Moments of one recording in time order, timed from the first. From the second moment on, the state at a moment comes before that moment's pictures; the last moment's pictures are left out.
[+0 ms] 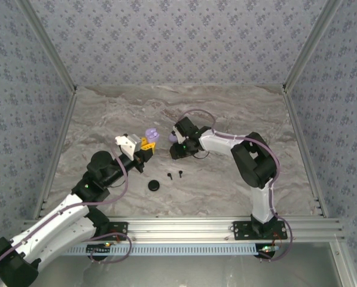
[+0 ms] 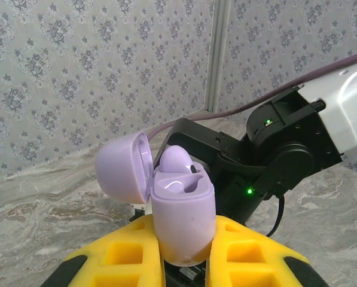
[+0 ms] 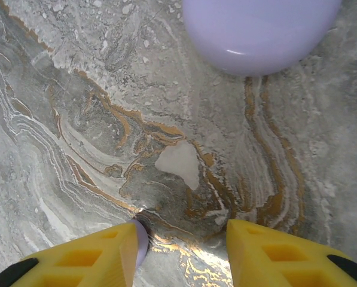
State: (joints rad) left arm -0.70 0.69 0.49 0.17 0.10 -0.06; right arm 0.69 1.98 1.30 -0.43 -0.19 0.29
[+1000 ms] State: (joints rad) left arm -0.70 0.69 0.49 0.17 0.09 -0.06; right arm 0.74 2.00 1.33 -0.44 -0.20 0.27
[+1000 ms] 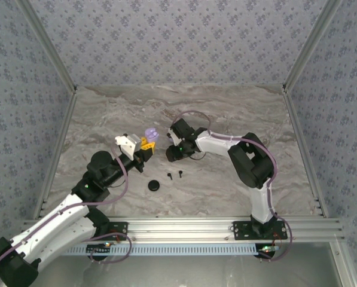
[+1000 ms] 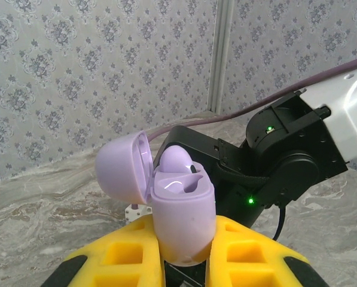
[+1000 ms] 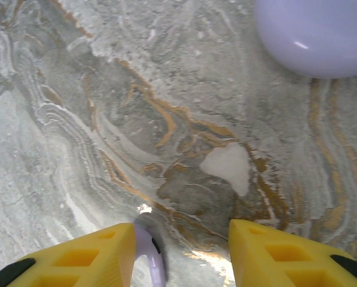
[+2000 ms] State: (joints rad) left arm -0.70 0.69 0.49 0.17 0.09 -0.06; right arm 0.81 2.01 1.41 -0.54 -0.13 0.24
